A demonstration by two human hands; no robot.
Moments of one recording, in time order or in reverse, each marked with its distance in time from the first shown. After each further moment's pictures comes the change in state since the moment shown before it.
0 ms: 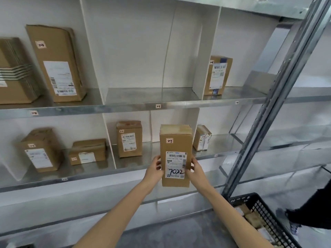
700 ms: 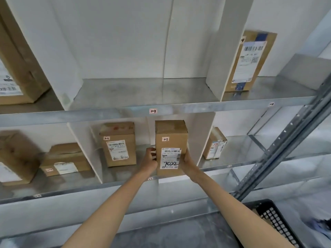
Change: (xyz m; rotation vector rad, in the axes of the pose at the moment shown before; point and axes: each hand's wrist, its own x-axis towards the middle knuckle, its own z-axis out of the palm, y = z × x) left_hand 0.224 -0.022 -0.003 0.065 0.176 -0.147; right_hand 0.227 0.047 0.026 -0.045 -0.239 0.130
